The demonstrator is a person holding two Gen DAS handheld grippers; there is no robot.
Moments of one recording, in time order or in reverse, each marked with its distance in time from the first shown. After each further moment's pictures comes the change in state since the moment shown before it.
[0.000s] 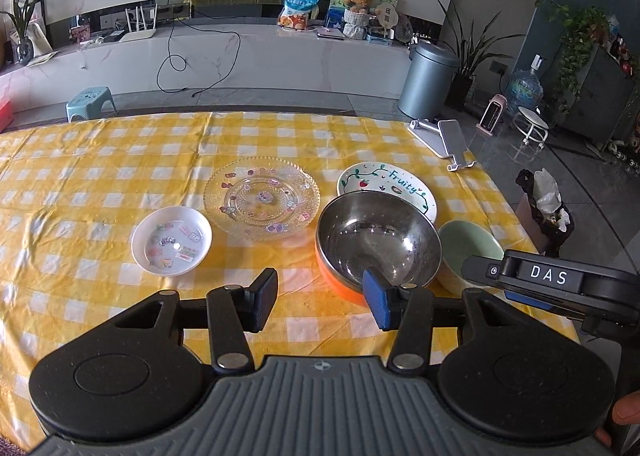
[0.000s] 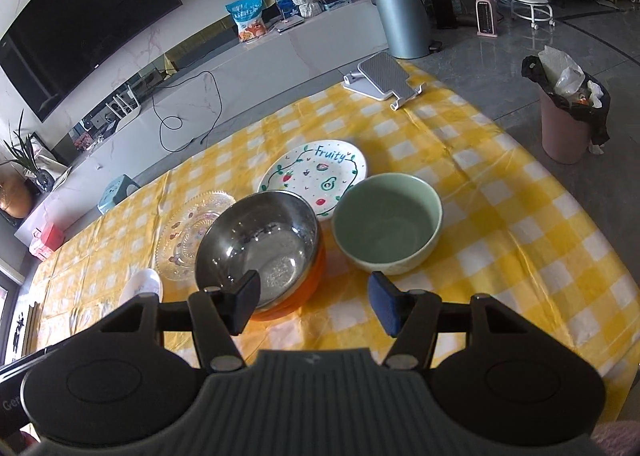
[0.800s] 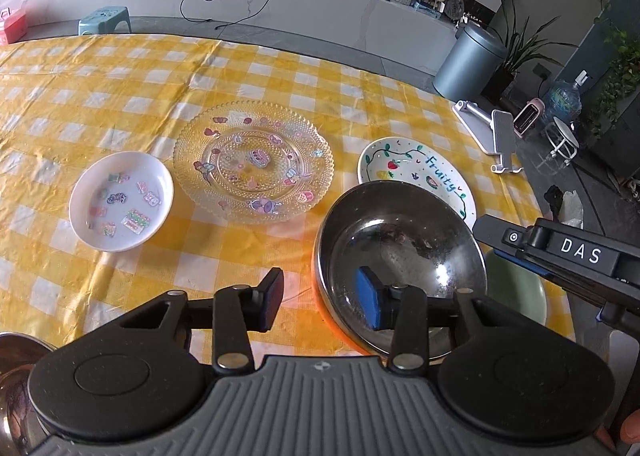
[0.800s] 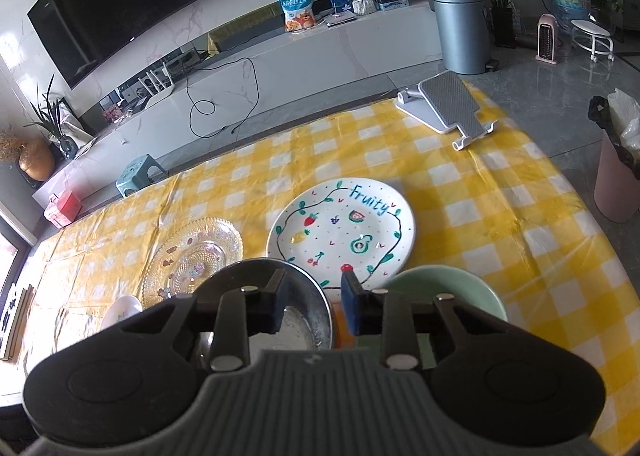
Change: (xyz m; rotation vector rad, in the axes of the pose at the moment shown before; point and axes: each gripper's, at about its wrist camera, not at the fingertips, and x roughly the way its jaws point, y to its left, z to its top) left arm 0.092 0.008 0.013 -0.206 0.141 0.009; right arm 0.080 0.013 0.052 -0.153 0.023 0.097
